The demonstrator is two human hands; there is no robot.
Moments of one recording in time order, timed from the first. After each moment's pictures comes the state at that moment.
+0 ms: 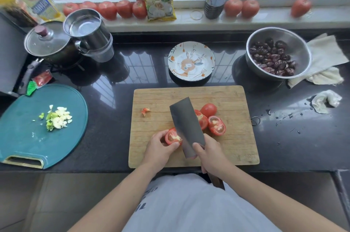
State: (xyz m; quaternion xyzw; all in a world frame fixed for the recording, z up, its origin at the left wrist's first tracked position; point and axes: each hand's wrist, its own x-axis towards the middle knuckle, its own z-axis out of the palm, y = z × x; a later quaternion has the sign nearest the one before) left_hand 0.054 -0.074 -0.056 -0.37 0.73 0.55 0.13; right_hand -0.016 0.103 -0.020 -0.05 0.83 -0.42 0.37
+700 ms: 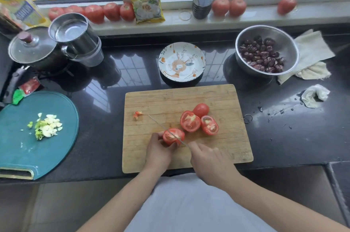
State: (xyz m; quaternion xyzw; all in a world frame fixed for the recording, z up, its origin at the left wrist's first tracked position) left_hand 0.042 -0.046 -0.042 -0.42 0.72 0.54 0.10; right_hand 0.000 0.117 0.019 -0.34 0.92 -0.06 0.20
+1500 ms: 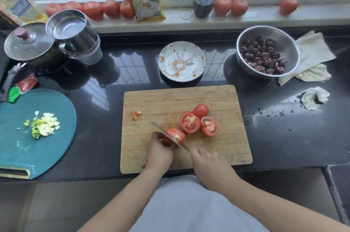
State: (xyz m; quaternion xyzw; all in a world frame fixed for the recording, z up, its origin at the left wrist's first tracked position) left_hand 0.036 -0.042 -0.040 -0.42 0.71 0.56 0.08; right_hand 0.002 0.124 -0.008 -0.36 0.92 0.00 0.18
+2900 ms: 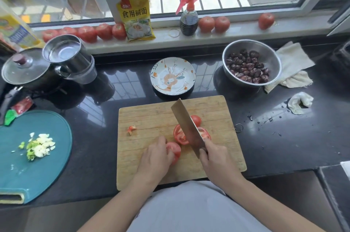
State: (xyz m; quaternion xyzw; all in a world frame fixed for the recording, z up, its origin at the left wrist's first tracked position) left_hand 0.013 -0.051 -0.024 -0.21 0.93 0.27 0.14; right_hand -0.033 0.143 0.014 -0.15 0.92 -0.30 0.19
